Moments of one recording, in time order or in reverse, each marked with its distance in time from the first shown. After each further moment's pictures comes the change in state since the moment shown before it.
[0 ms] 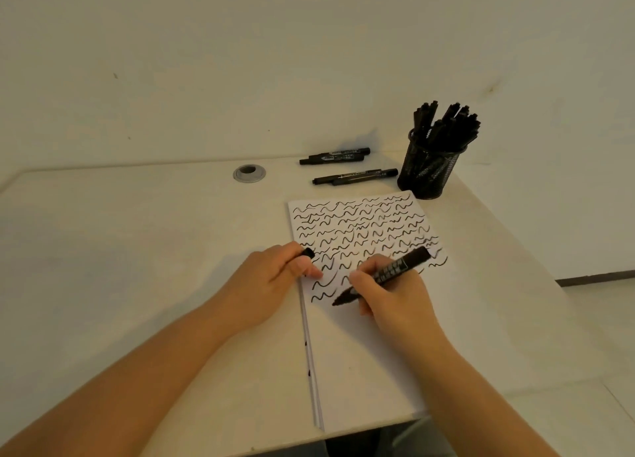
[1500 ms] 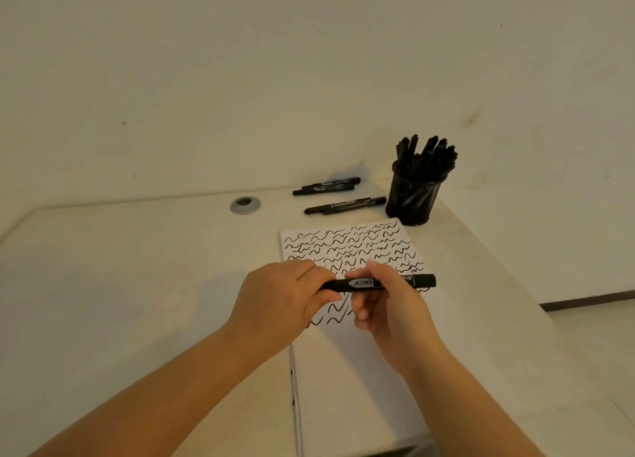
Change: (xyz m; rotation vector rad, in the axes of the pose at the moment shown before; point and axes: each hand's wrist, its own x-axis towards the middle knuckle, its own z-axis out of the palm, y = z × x) left_hand 0.009 0.057 0.003 0.715 0.295 0.468; right_hand 0.015 -0.020 -0.012 0.674 -0.044 0.355
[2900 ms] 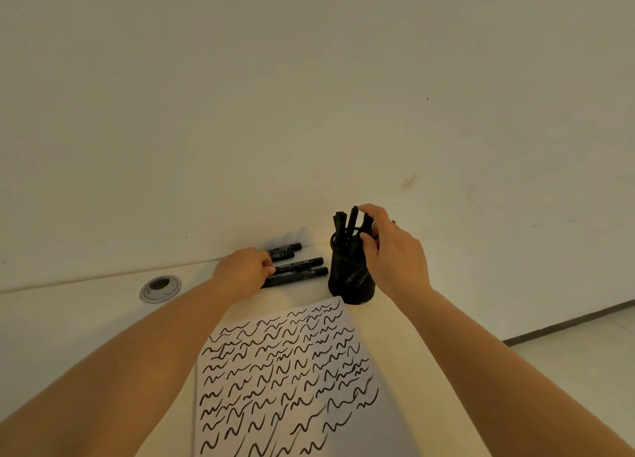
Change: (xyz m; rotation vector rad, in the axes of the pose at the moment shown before) left_hand 0.168 -0.133 0.152 -0.074 -0.481 -0.489; right_hand 0.154 -0.132 -0.073 -1.410 0.414 -0.863
